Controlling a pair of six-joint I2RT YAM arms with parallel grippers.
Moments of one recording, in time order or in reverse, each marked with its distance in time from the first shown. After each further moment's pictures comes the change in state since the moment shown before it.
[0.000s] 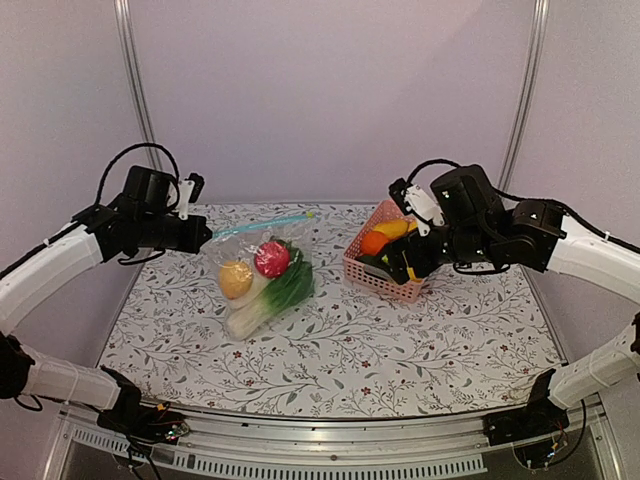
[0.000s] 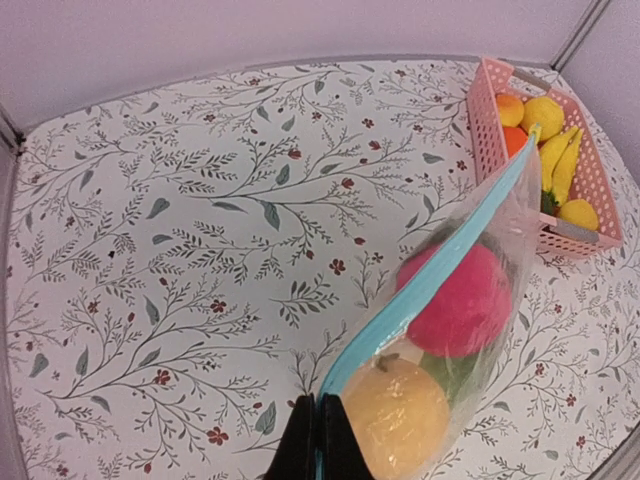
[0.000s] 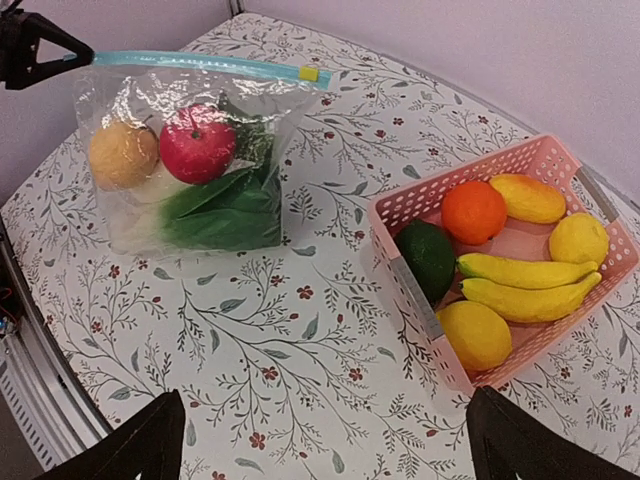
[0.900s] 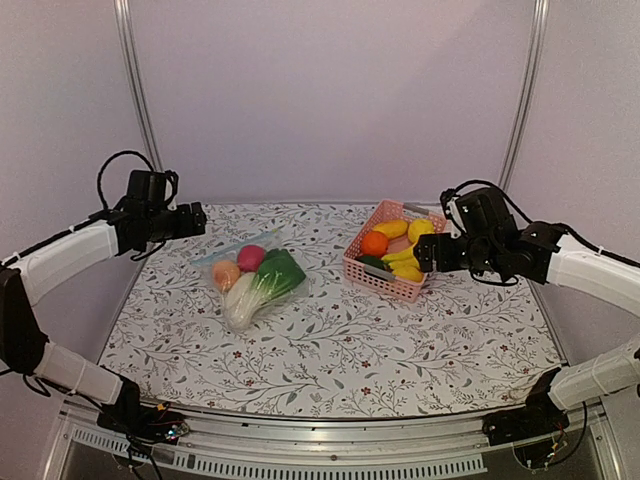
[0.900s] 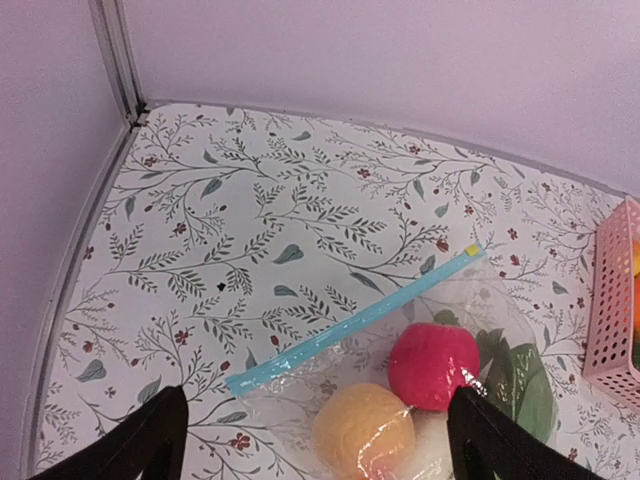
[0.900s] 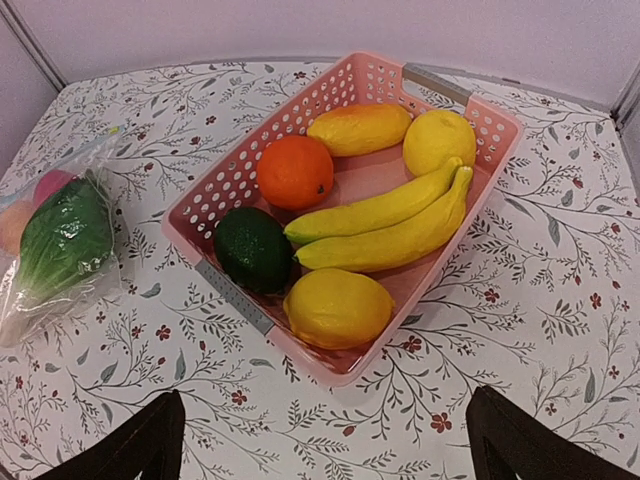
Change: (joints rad) left arm 0.182 0.164 -0.058 0.269 -0.197 -0.151; right arm -0.232 -0.068 -0.255 0.146 0.134 0.211
